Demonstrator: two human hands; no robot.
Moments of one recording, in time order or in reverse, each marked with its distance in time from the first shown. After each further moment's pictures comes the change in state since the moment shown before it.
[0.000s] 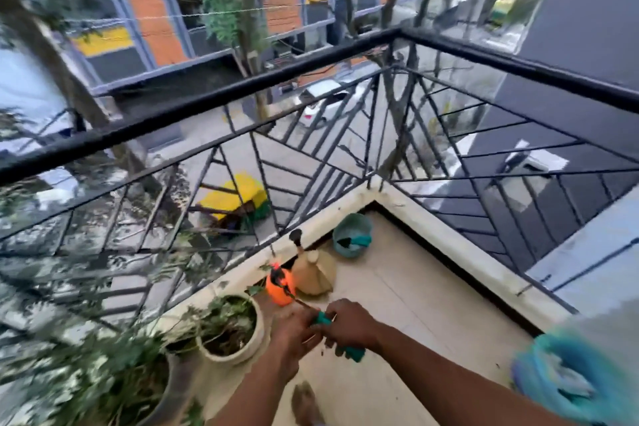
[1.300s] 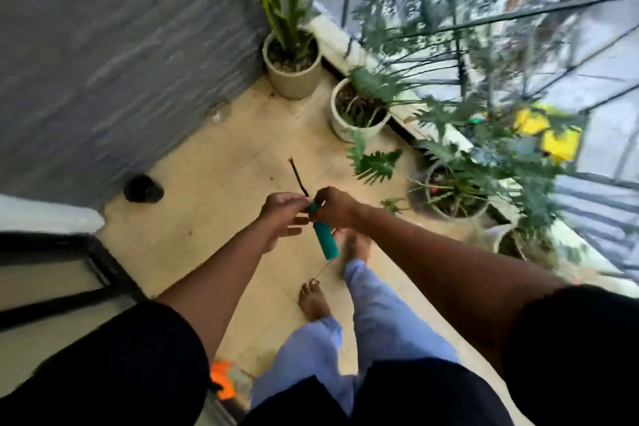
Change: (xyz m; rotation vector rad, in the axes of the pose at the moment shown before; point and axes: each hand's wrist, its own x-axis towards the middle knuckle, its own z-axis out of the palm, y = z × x) left_hand -0.229 -0.329 -0.707 -0.701 0.750 -0.046; right_hand -0.057 -0.264 0.805 -1.064 -0.919 -0.360
